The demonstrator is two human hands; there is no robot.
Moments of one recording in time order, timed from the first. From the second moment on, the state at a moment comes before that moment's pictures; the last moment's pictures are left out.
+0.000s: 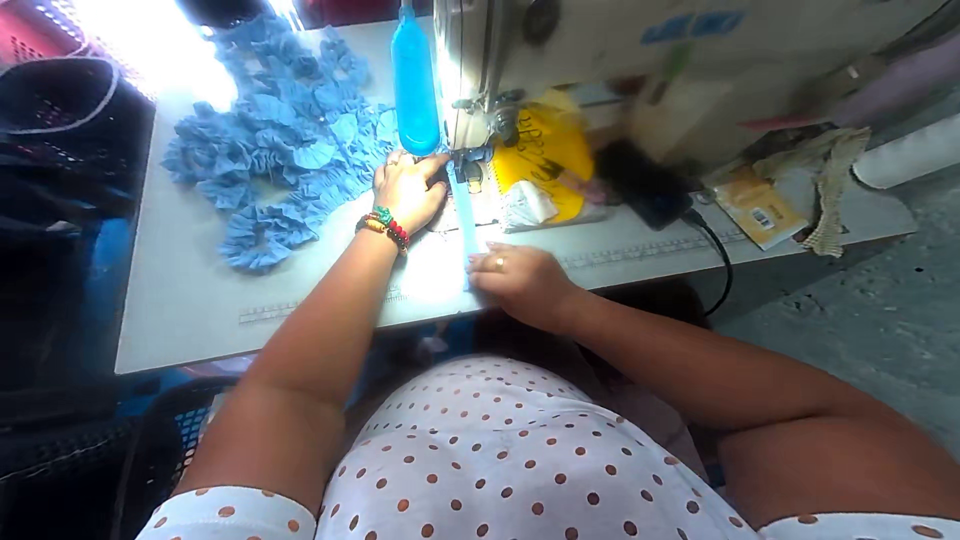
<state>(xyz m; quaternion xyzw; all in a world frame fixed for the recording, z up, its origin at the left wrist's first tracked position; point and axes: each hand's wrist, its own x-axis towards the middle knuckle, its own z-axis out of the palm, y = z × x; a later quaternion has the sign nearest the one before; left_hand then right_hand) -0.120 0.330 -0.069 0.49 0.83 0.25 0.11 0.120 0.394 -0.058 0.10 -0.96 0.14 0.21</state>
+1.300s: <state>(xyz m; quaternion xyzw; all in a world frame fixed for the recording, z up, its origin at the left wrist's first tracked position) -0.181 0.368 -0.080 0.60 0.74 0.31 0.07 0.143 0.468 -0.031 -0.32 -0.93 0.09 0.16</state>
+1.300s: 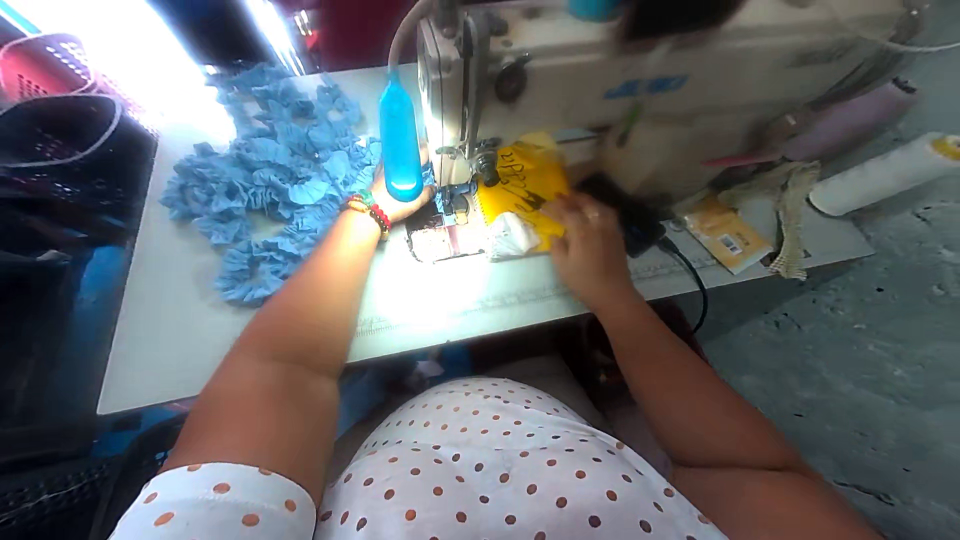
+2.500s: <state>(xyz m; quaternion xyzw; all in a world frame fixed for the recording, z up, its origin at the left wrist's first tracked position) -0.168 0.341 -0.052 0.64 0.72 0.26 0.09 0.135 0.479 -0.054 -0.30 -0.93 0.01 0.21</state>
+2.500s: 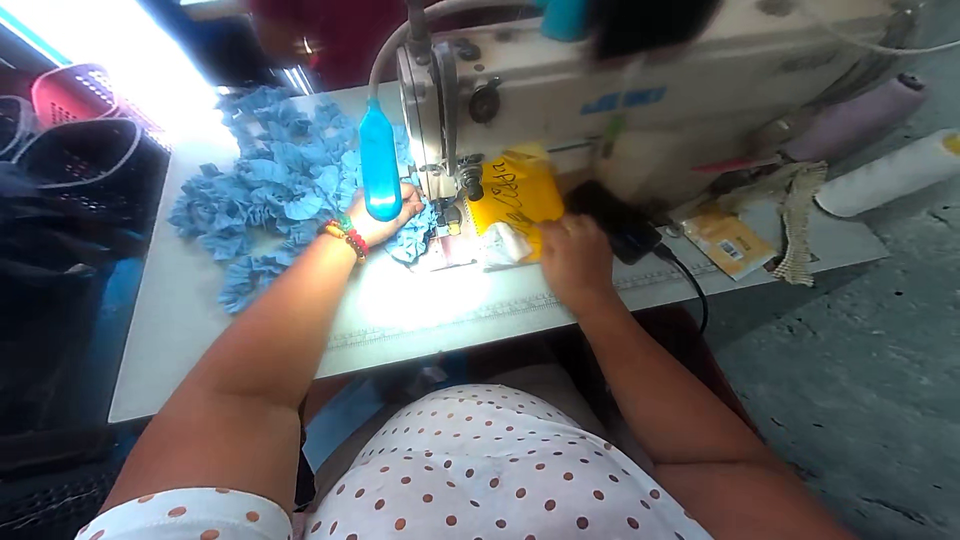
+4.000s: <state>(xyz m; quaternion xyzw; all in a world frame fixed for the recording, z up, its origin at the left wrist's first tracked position) -0.163 0.378 -0.047 0.58 0.77 0.25 0.12 0.013 0.475 -0.030 -0.23 -0.96 0.17 0.01</state>
